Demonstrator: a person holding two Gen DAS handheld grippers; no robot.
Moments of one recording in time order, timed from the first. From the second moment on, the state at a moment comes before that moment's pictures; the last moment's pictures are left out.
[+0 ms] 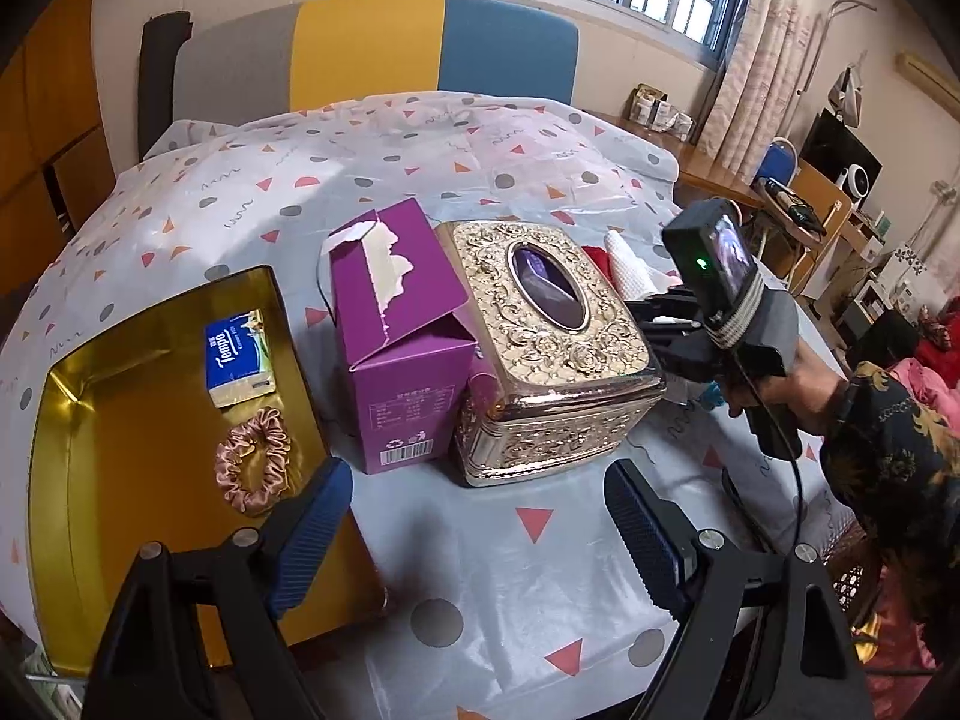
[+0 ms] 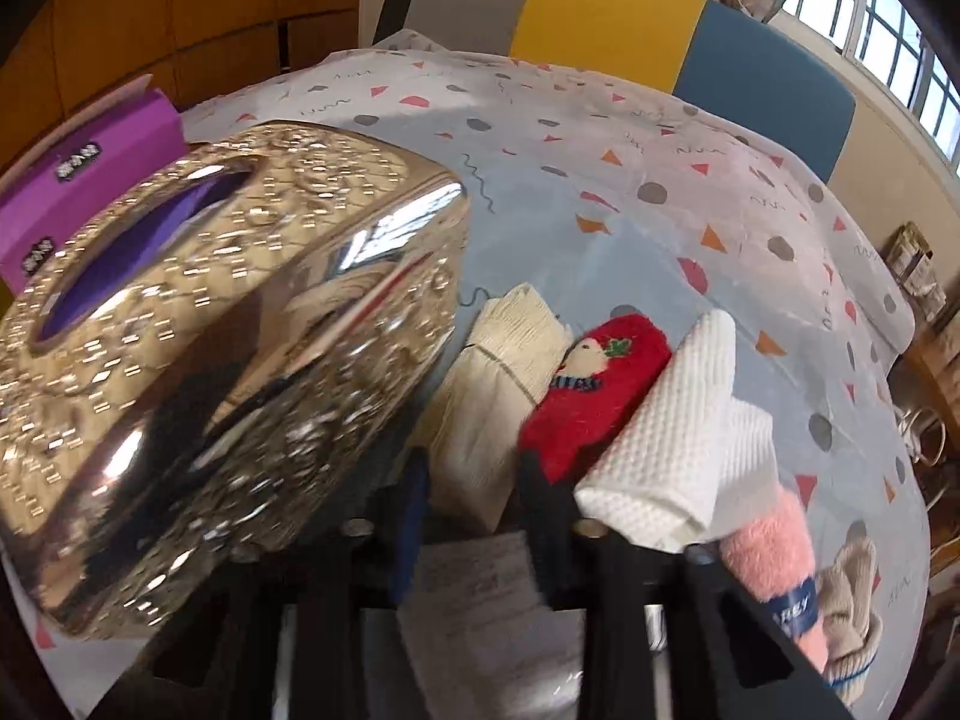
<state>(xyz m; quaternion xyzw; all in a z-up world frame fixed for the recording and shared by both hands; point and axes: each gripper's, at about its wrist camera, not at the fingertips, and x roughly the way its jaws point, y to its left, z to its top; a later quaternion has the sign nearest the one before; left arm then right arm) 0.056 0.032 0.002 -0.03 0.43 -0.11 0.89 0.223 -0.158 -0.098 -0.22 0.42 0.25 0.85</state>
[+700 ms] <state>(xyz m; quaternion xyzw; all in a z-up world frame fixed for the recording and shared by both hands) 0.120 -0.035 0.072 -0.01 0.40 -0.17 0.90 0.207 -0.306 -0.020 0.08 0.36 0.04 0.93</state>
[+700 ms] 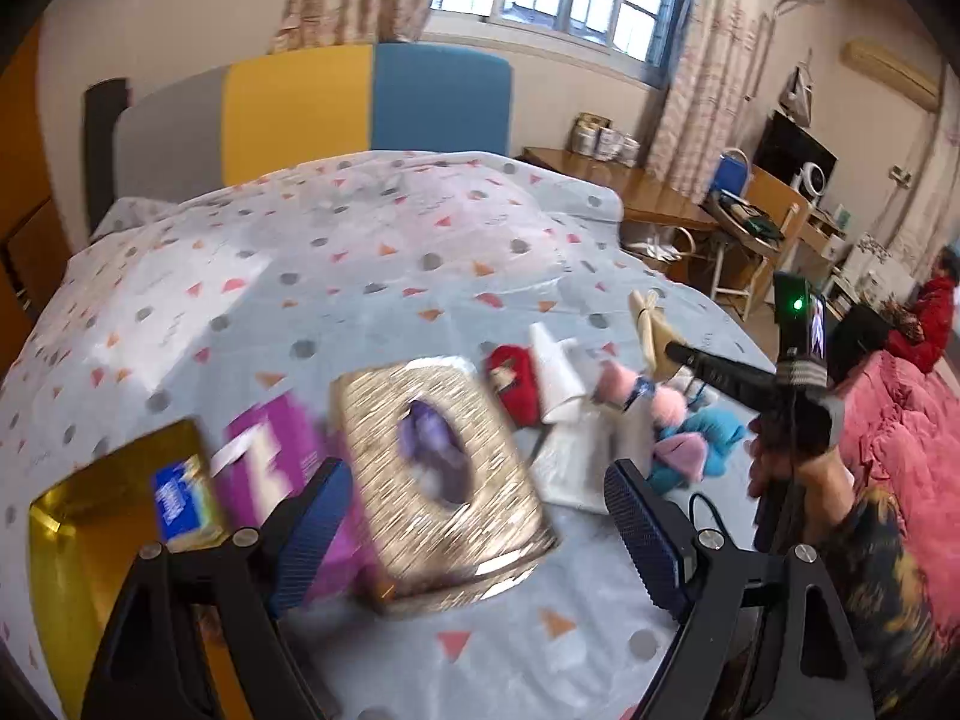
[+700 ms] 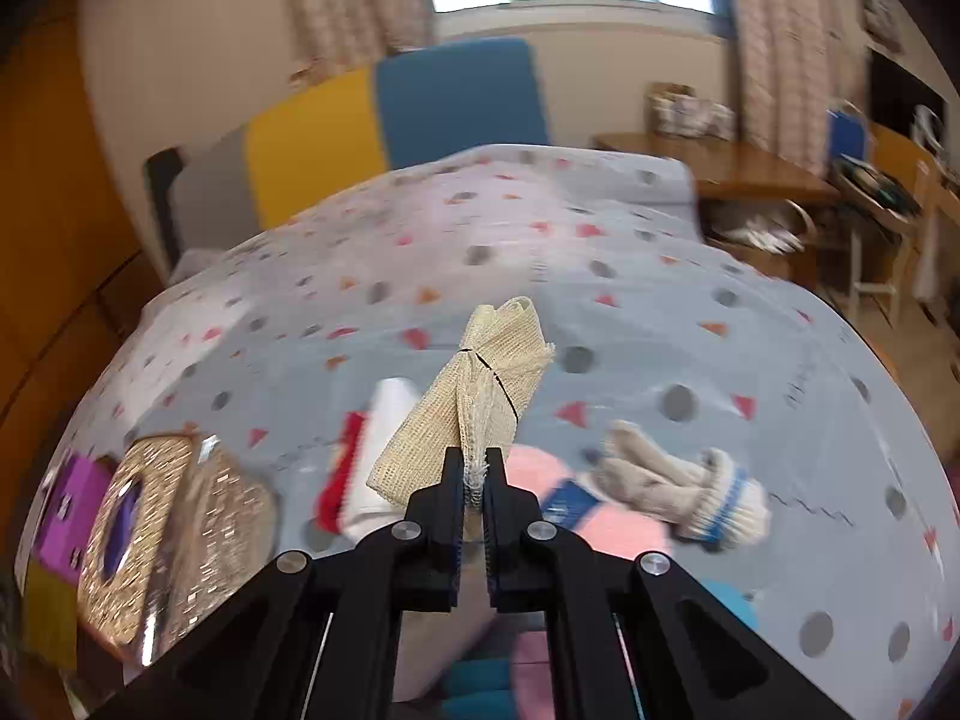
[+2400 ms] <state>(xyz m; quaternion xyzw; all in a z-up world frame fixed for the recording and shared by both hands) 0.321 -0.106 0.058 -0.02 0.46 -0.08 0.88 0.205 -0.299 -0.023 0.05 0.36 0.06 0.93</state>
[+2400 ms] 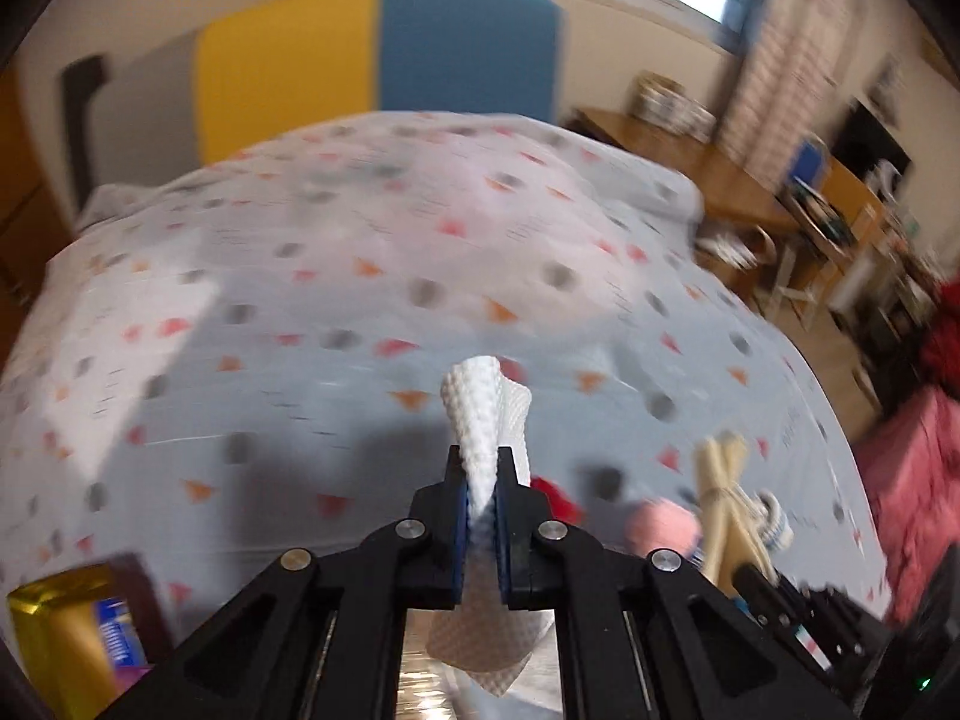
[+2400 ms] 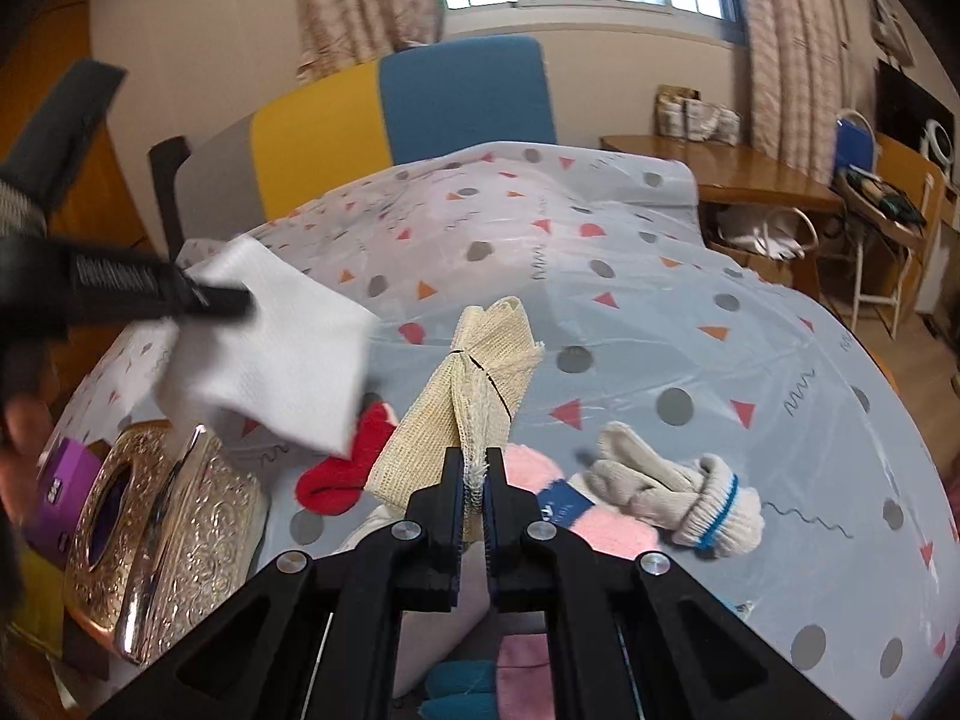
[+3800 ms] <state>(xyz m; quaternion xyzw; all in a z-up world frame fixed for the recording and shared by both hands) 0.074 0.196 -0.057 -0.11 0.45 0.12 0.88 0.205 -0.225 -0.068 -0.07 0.43 0.10 0.89</state>
